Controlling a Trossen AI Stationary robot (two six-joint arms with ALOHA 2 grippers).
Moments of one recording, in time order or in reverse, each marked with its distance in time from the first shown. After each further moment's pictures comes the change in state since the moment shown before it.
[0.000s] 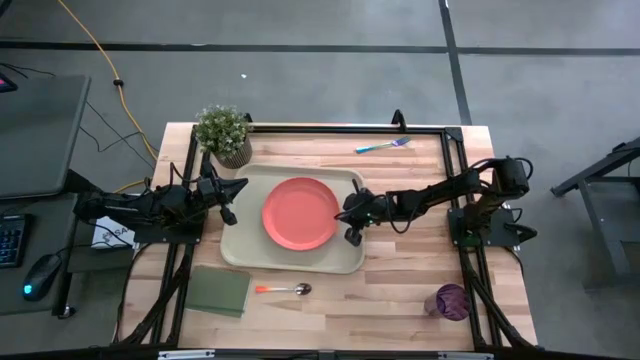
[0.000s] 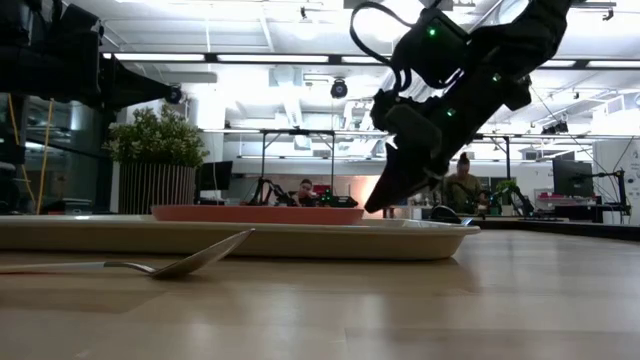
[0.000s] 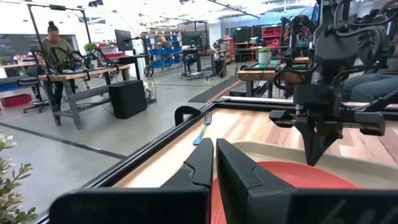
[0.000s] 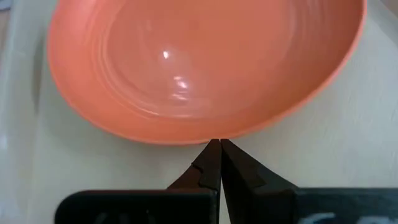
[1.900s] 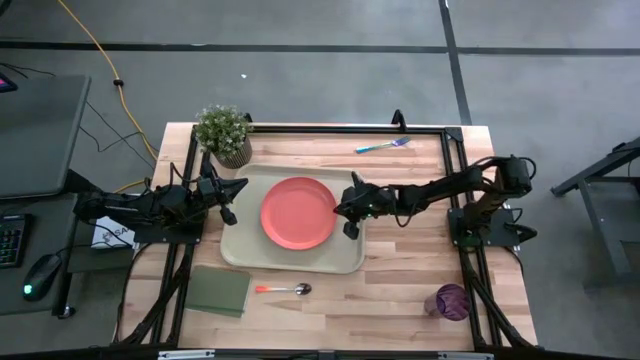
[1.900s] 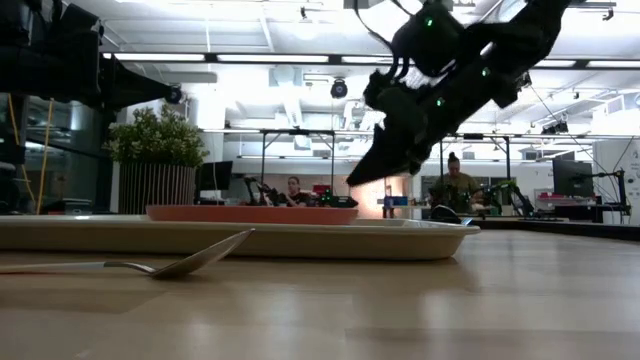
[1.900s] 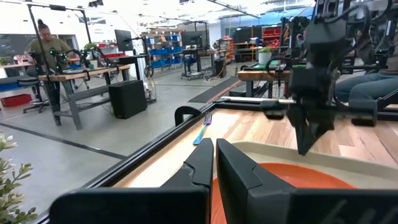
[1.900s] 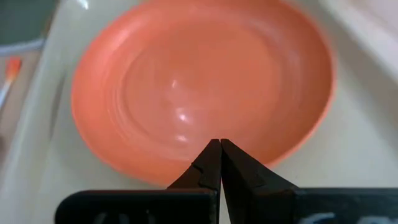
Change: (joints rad) left arm 0.000 0.000 0.000 0.000 0.000 0.000; right arm -0.054 -0.043 0.000 0.102 -0.024 -0.137
